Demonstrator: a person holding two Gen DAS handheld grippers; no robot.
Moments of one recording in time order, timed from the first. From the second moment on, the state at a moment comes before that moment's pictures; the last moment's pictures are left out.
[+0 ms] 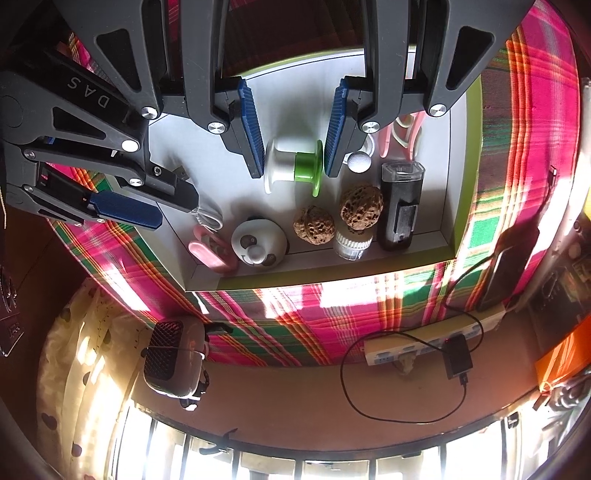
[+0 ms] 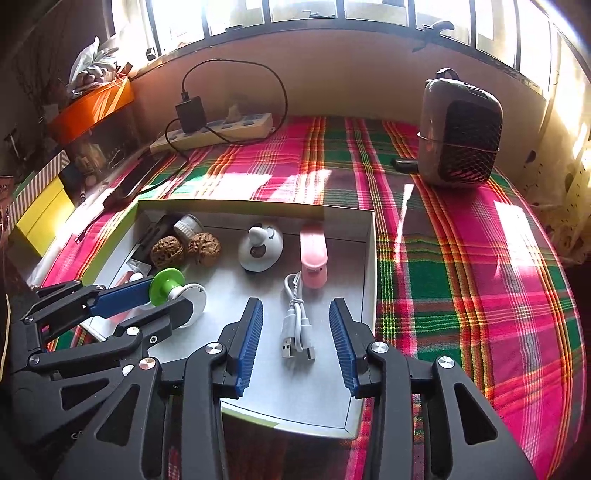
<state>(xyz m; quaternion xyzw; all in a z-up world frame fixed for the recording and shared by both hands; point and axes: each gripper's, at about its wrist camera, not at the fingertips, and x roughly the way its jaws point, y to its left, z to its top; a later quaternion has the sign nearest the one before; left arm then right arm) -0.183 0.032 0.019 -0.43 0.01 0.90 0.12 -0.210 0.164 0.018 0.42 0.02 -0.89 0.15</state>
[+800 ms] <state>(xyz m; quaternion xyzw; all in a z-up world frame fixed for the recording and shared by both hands) -0.134 0.025 0.042 -0.39 0.01 0.92 0.07 -0.171 0.165 0.037 0.40 0.02 -0.91 0.14</state>
